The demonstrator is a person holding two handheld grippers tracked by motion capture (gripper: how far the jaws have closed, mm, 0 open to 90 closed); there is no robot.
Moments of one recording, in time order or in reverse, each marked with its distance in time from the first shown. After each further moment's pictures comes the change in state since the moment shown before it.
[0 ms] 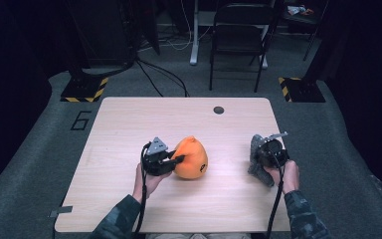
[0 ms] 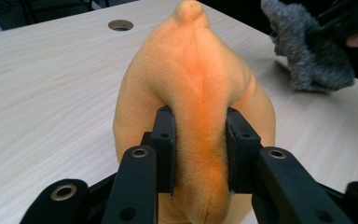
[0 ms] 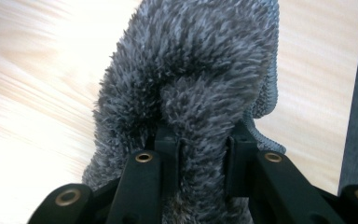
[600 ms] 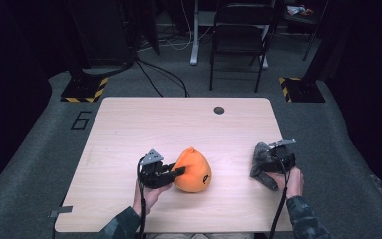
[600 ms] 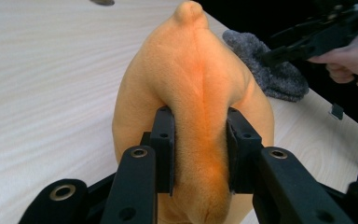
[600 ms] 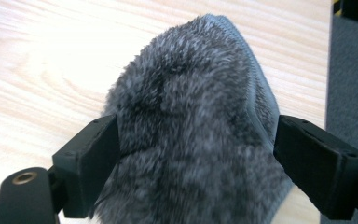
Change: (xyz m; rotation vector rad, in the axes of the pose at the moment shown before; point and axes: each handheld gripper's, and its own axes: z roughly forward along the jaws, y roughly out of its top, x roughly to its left) left arm -0.012 -0.031 -0.008 -0.001 -0.059 -0.196; right arm -0.012 -0.027 0.002 -0.068 -0.040 0.068
